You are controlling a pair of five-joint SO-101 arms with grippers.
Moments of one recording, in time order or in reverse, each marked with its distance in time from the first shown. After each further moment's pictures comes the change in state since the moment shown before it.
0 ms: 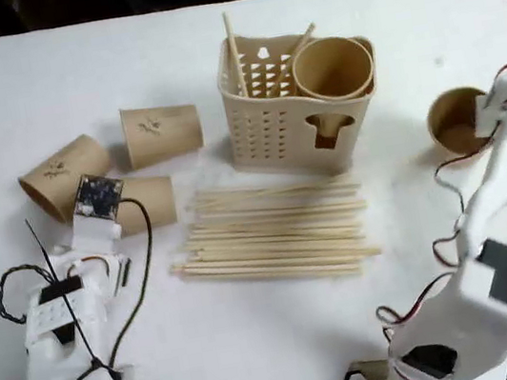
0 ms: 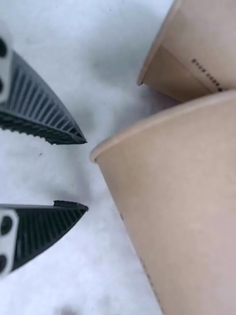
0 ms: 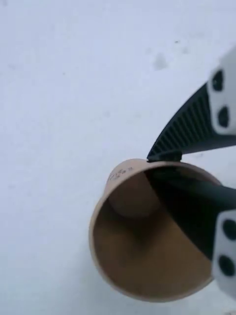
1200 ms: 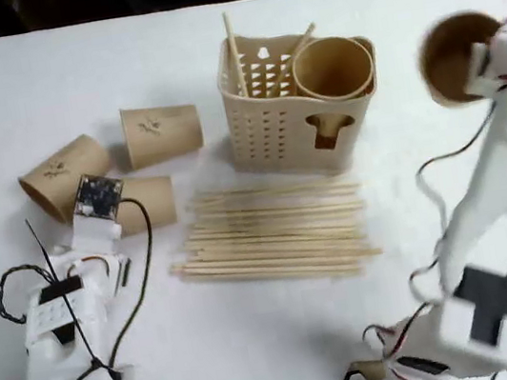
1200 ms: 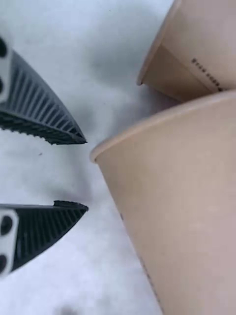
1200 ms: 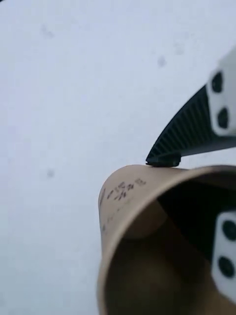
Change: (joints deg) left arm 0.0 0.0 0.0 0.0 0.0; right arm -7.7 -12.0 -20.8 23.3 -10.7
